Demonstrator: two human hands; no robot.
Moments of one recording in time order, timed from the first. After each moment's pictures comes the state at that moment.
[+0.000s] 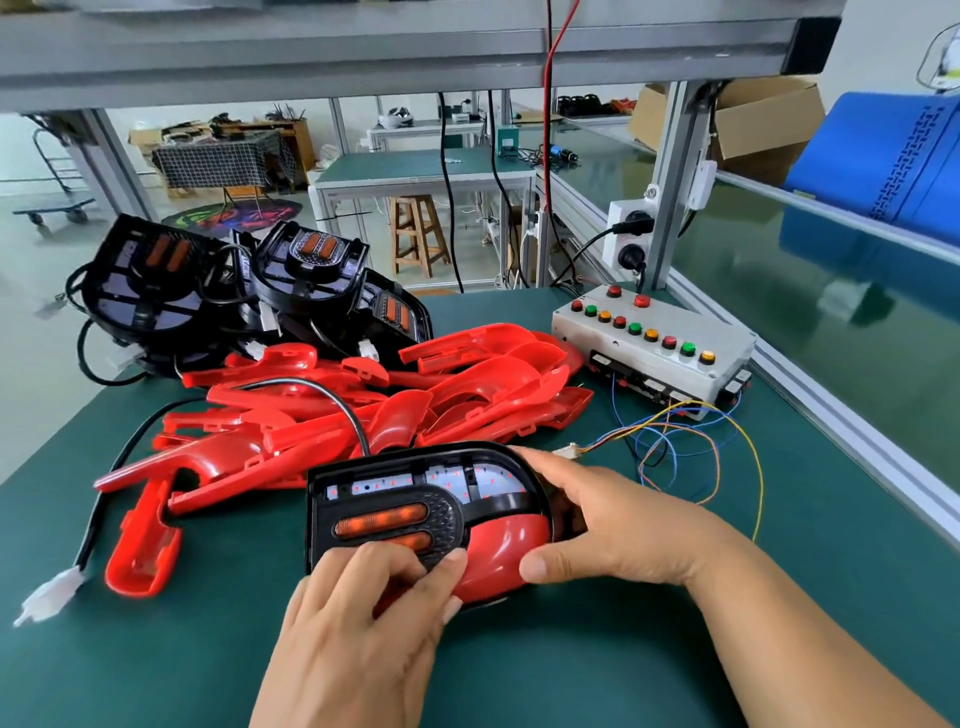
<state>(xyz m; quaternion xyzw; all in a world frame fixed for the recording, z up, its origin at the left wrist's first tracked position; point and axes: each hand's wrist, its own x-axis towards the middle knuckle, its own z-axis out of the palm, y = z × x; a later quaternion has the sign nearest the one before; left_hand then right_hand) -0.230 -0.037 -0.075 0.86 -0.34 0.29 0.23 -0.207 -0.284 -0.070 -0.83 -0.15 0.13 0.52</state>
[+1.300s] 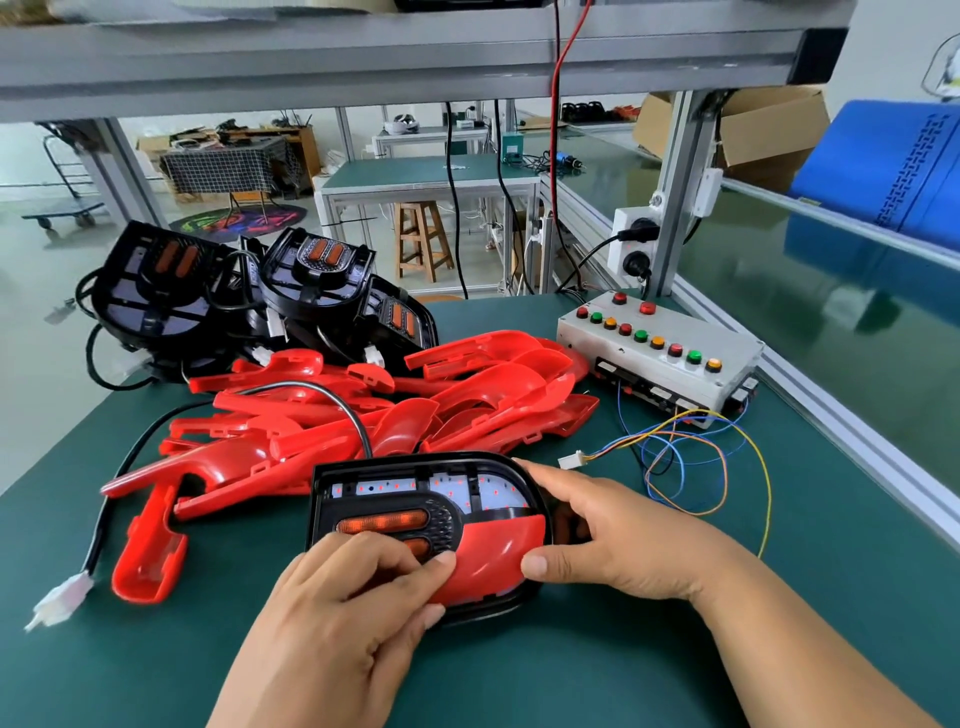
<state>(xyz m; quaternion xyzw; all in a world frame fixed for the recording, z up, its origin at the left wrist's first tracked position) -0.212 -0.016 -0.068 0.85 -0.40 0.25 0.24 -0.210 -0.280 -0.069 -0.85 -0.17 0.09 0.49</state>
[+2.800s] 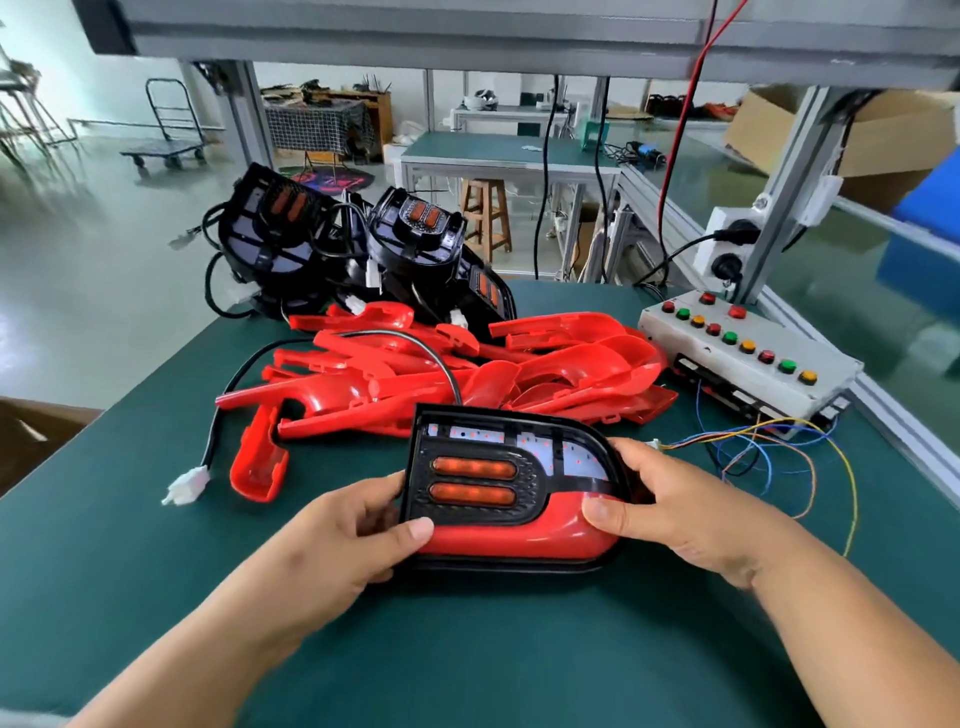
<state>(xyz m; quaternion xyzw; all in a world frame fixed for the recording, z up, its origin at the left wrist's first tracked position) -0.202 0.035 -0.064 0.79 -0.12 -0.19 0.56 -0.212 -0.261 -0.057 -0.81 -0.03 0.14 0.57</state>
